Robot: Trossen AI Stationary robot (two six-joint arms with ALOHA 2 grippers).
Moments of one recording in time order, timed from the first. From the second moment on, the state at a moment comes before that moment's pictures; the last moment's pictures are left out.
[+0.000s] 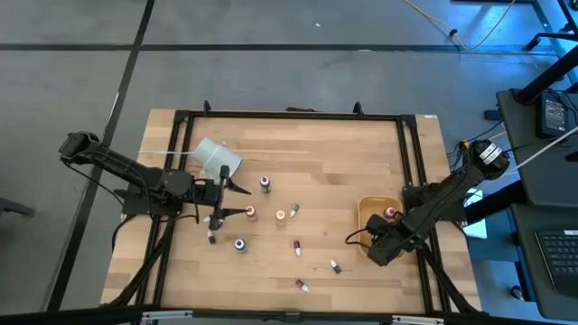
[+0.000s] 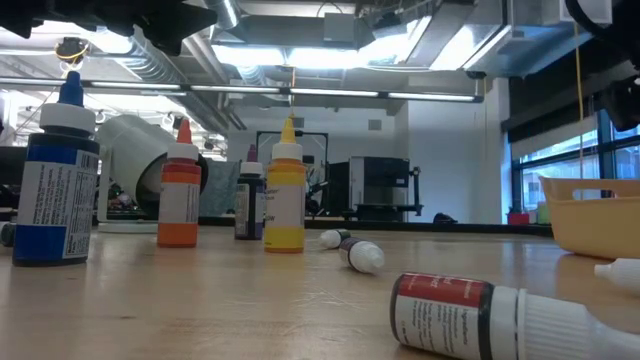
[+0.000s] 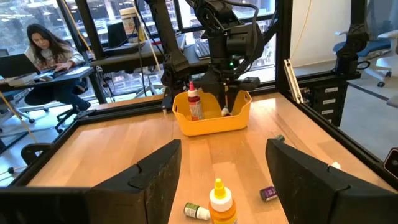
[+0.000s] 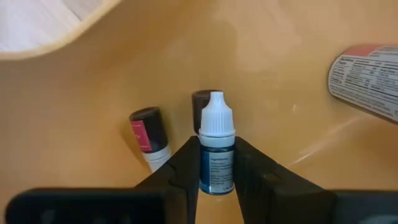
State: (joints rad) left arm -0.31 0.81 0.36 0.36 -0.24 0.09; right arm 0.74 1.40 0.73 -0.83 0.02 1.41
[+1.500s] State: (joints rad) left arm -0.31 0.81 0.36 0.36 -0.24 0.09; right arm 0.68 1.45 1.09 -0.47 0.24 0.77
